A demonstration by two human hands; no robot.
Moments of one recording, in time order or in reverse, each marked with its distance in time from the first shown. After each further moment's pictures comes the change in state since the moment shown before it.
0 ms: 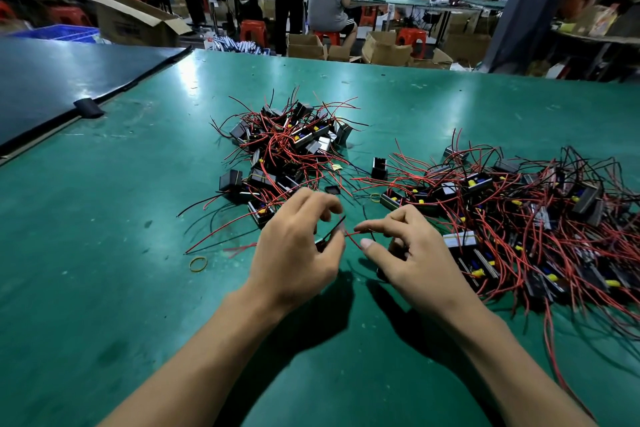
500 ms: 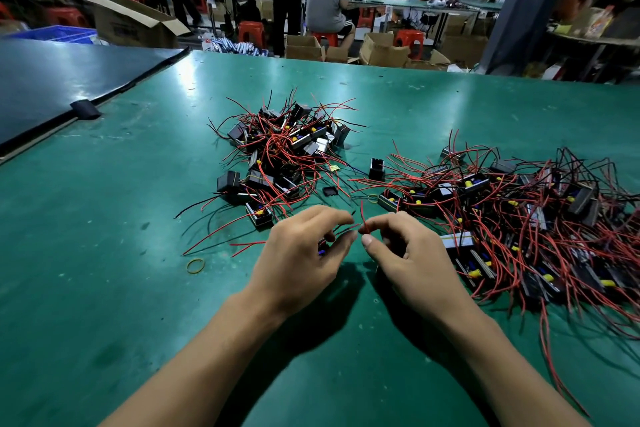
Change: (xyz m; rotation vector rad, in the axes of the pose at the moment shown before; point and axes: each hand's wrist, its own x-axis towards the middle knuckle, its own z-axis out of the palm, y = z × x) left_hand -0.003 -0.002 0.008 -0.112 -0.017 0.122; right_hand 0.001 0.000 0.003 0.004 0.064 0.042
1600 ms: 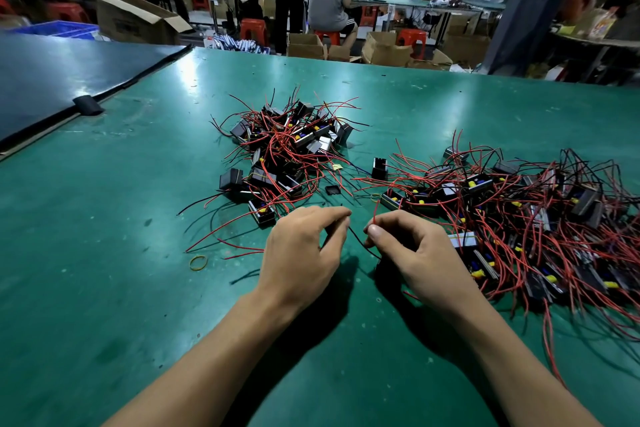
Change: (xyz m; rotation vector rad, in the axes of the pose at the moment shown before) left_hand -0.002 0.002 0.005 0.025 0.026 -0.238; right_hand 0.002 0.005 -0.004 0.289 -0.083 0.075
